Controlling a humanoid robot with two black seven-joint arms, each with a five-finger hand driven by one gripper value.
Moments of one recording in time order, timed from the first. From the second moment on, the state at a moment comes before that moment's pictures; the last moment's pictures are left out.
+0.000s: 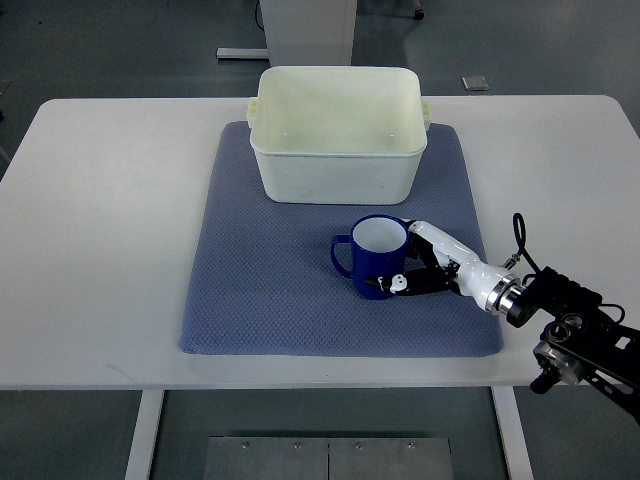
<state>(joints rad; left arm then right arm) -0.03 0.00 -0.10 -0.19 0.08 0.10 -0.04 0.57 -0.44 0.46 1.34 -0.87 -0.06 0.19</state>
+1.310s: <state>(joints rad) -0.03 0.00 -0.10 -0.19 0.08 0.10 -0.04 0.61 -0.72 0.59 1.47 -0.79 -0.01 0.26</state>
